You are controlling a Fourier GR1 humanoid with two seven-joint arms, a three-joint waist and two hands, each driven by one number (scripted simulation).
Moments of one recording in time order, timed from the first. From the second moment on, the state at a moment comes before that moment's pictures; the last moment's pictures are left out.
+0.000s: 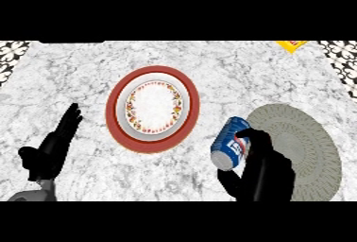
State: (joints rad) left arm -0.03 0.26 0.04 -1.36 0.06 -0.03 -0.12; right arm -0.01 0.00 0.60 -1.91 1.62 -0.26 1.04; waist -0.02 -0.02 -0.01
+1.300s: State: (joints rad) left arm -0.13 0.23 -0.01 -1.31 0.03 -0.05 -0.12; right arm -0.69 -0.01 0.48 -1.35 1.32 -0.30 1.21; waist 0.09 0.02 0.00
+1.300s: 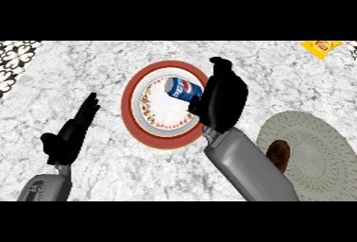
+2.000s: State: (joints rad) left arm -0.12 0.22 0.00 -1.30 0.03 -0.05 -0.12; right arm -0.68 -0.01 0.32 -1.33 1.31 -0.66 1.14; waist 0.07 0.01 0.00
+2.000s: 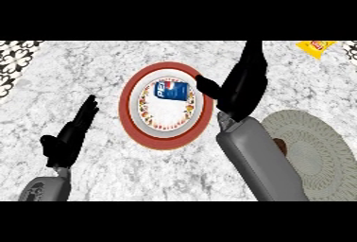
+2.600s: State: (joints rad) left arm -0.06 0.24 0.03 -1.33 0.04 -0.04 -0.13; right arm -0.24 0.00 0.51 -1.58 1.34 -1.05 1.09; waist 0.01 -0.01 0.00
